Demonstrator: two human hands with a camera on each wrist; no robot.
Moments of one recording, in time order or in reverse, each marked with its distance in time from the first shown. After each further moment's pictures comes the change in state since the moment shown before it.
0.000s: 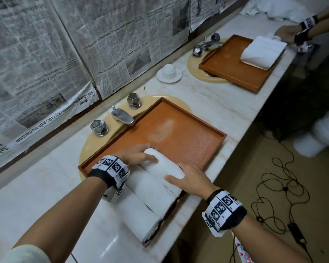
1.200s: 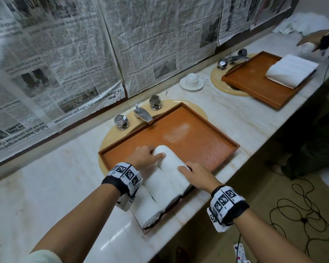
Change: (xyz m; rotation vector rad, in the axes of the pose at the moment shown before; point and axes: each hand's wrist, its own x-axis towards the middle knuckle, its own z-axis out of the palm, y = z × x) left_hand -0.047 0.005 0.039 0.147 0.409 -0.140; right_hand 0.005 -0.005 -0.016 0.028 -0.130 0.034
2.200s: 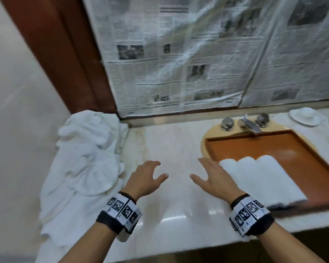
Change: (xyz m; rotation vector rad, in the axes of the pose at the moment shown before) left_hand -0.330 -0.243 0.014 -0.173 0.470 -0.341; right_hand -0.089 -0.198 0.194 -0.457 -0.058 -0.657
